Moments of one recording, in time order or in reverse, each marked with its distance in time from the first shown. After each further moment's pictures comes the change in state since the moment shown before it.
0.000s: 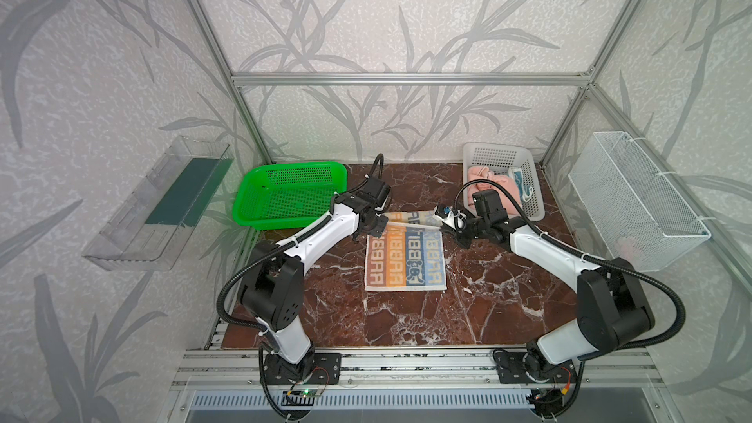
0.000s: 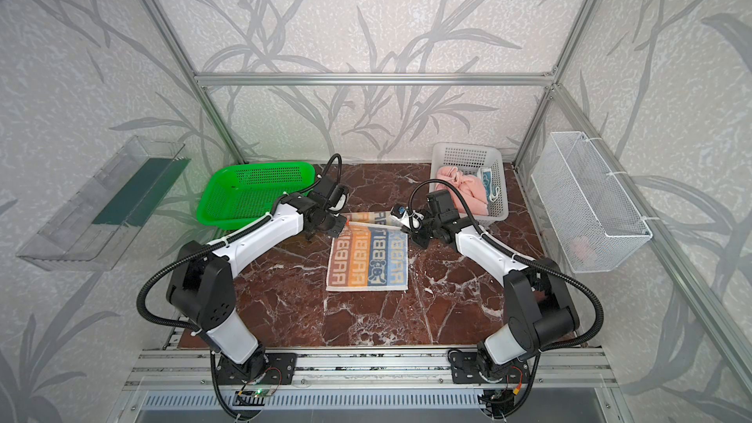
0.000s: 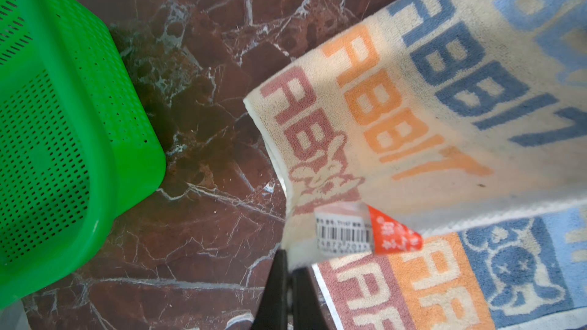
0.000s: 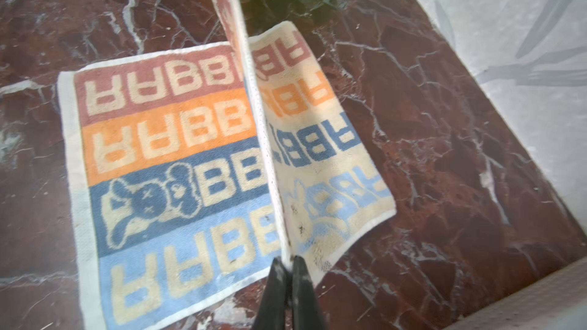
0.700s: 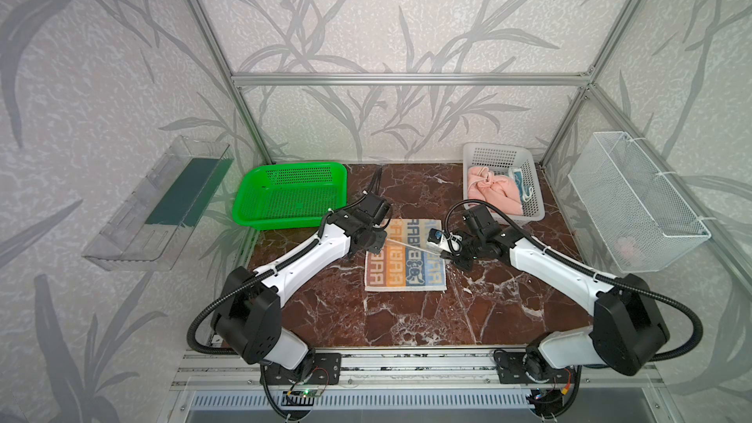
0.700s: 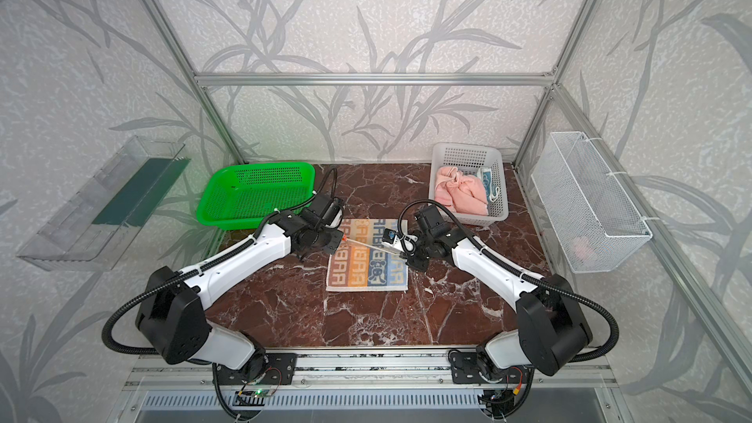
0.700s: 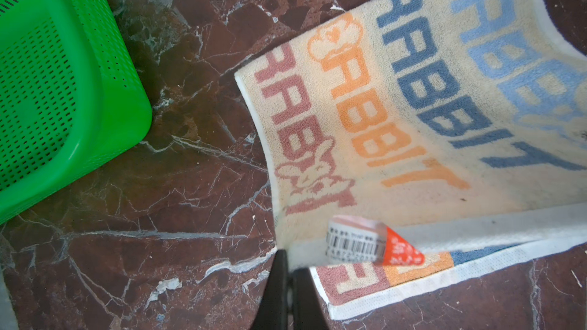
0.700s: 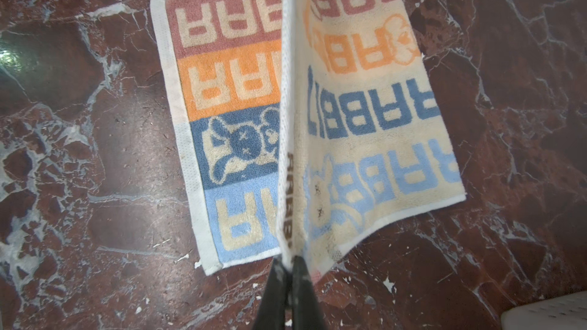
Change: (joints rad) left arm -0.079 -0.205 -0.180 -0.001 -0.014 -0.103; right arm 0.130 -0.106 -0.025 -0.260 0.108 -0.012
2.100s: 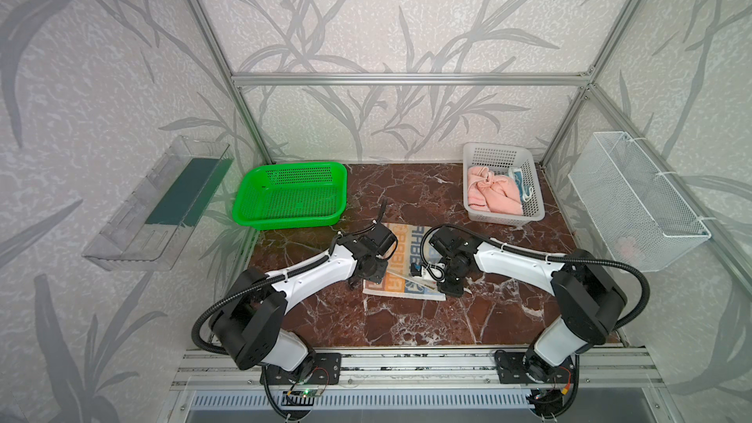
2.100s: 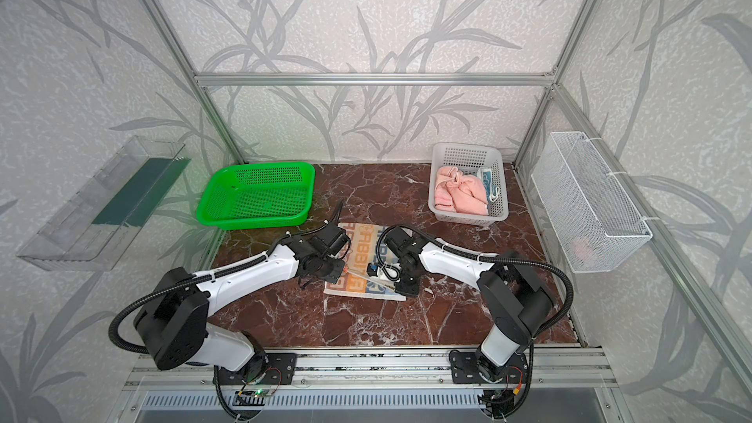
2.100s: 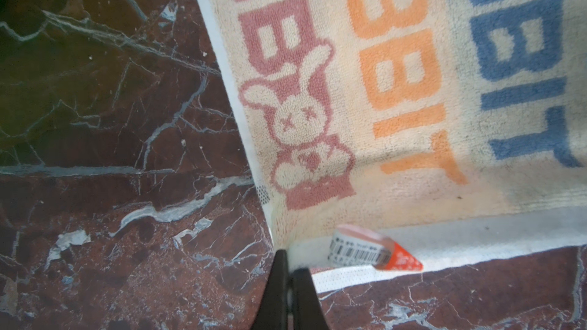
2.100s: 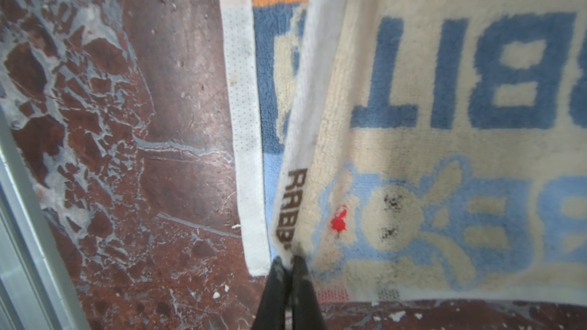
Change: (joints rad) left arm -0.107 -0.020 -0.243 0.056 0.026 -0.159; right arm 0.220 0.231 0.050 -0.215 0.138 0.052
